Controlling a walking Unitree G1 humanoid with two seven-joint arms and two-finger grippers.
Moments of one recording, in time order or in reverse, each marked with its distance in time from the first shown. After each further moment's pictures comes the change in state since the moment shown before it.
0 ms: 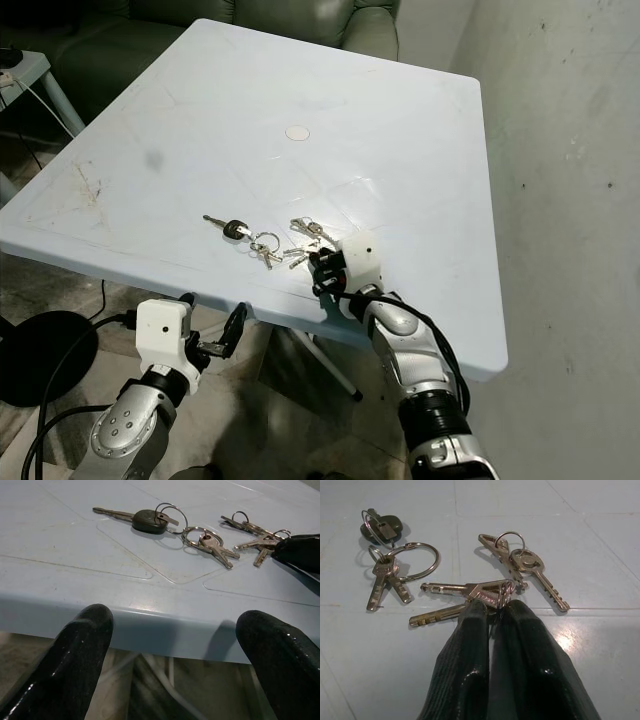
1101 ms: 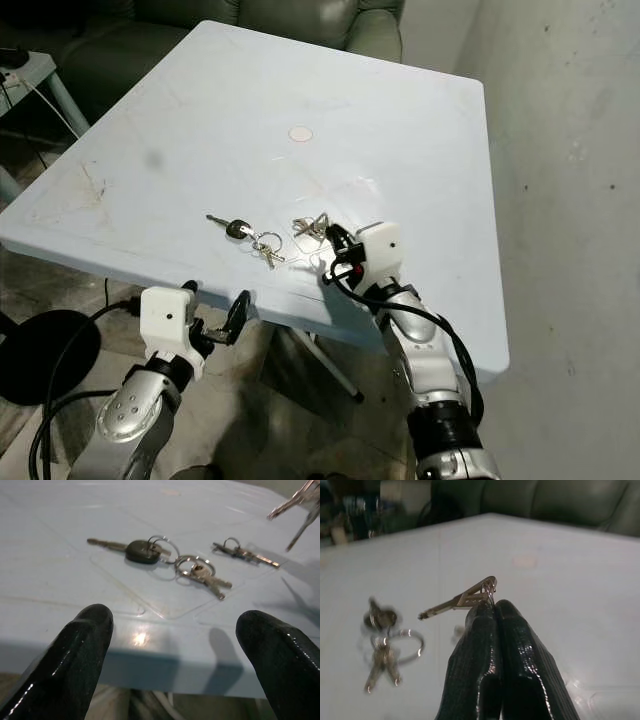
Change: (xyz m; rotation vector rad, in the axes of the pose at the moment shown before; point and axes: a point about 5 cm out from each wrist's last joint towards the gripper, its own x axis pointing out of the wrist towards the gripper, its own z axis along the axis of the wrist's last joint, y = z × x) left arm 0.016 -0.002 0.012 0.011 -0.052 -0.018; right arm -0.025 -0.011 0.031 -0.042 -0.320 -0.064
